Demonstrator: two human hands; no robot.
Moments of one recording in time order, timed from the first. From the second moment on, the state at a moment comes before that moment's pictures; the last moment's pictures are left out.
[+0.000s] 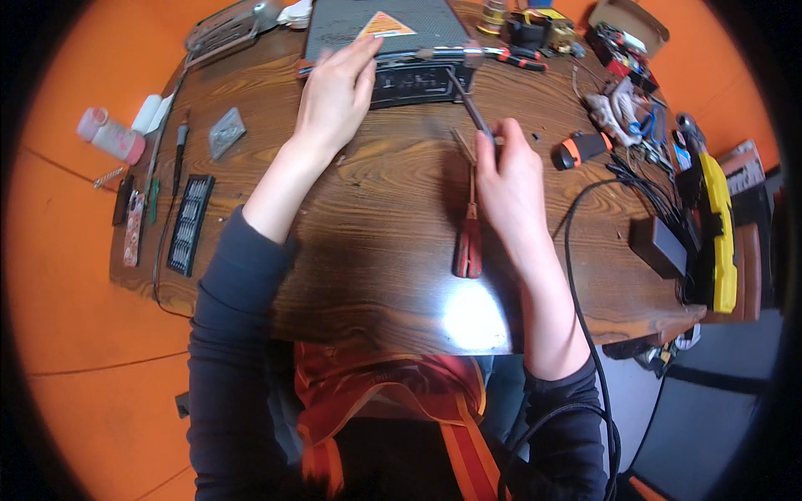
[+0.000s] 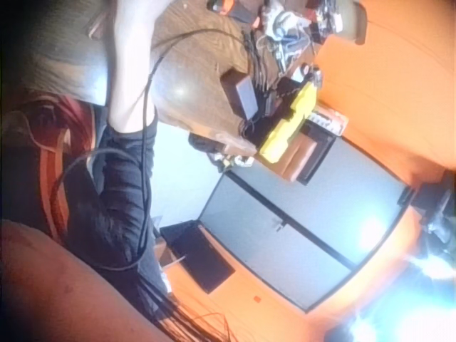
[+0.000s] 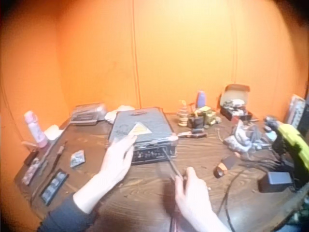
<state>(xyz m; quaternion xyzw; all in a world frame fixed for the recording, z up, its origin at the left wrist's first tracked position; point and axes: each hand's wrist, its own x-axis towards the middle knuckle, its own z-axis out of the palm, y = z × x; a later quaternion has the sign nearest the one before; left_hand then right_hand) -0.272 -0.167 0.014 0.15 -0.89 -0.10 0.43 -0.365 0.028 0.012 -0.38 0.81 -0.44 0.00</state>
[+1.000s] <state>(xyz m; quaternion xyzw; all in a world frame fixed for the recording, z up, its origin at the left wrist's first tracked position) -0.091 -0.177 -0.007 0.47 -0.87 -0.01 0.16 -0.337 0.018 -0.003 -0.47 0.76 -0.45 0.01</state>
